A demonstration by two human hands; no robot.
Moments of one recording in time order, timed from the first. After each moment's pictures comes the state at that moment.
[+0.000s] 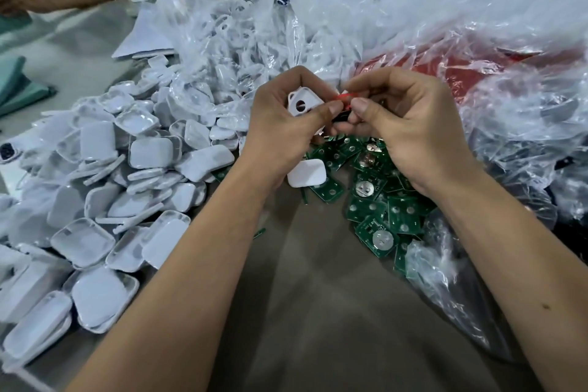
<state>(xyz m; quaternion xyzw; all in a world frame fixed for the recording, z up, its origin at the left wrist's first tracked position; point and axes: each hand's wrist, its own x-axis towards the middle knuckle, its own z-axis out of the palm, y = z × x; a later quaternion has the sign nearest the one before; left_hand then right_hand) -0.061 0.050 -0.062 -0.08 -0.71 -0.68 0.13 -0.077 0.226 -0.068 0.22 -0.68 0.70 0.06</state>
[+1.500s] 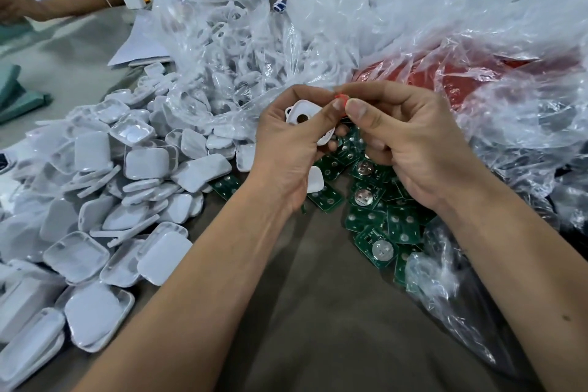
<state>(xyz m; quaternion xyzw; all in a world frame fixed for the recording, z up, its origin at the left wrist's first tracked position) -0.049 0.074 -0.055 0.02 -0.55 -0.83 0.07 -0.071 0.228 -0.061 0.19 -0.61 0.77 -0.06</state>
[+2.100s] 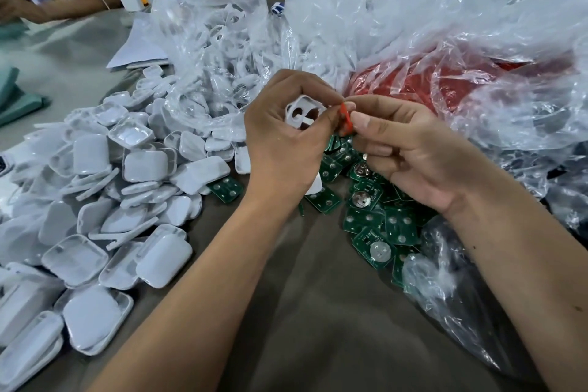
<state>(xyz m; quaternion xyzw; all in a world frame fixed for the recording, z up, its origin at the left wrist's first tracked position) -0.054 0.067 -0.061 -0.11 -0.73 -0.59 0.32 -0.073 0.240 -0.054 0.14 -0.54 0.80 -0.23</state>
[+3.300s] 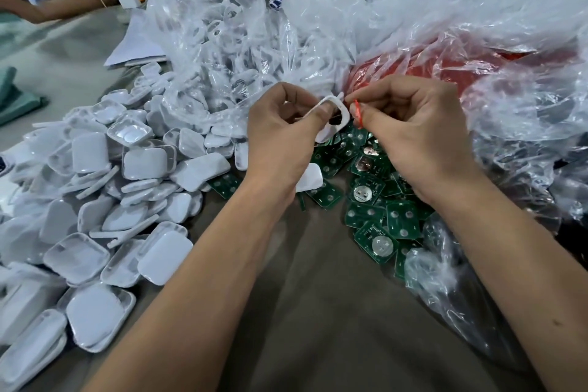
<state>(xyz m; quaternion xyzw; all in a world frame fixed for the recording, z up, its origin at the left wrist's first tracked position) -0.054 0.066 -0.060 0.07 -0.72 -0.67 0.15 -0.074 0.228 -0.064 0.17 -0.76 0.61 0.16</state>
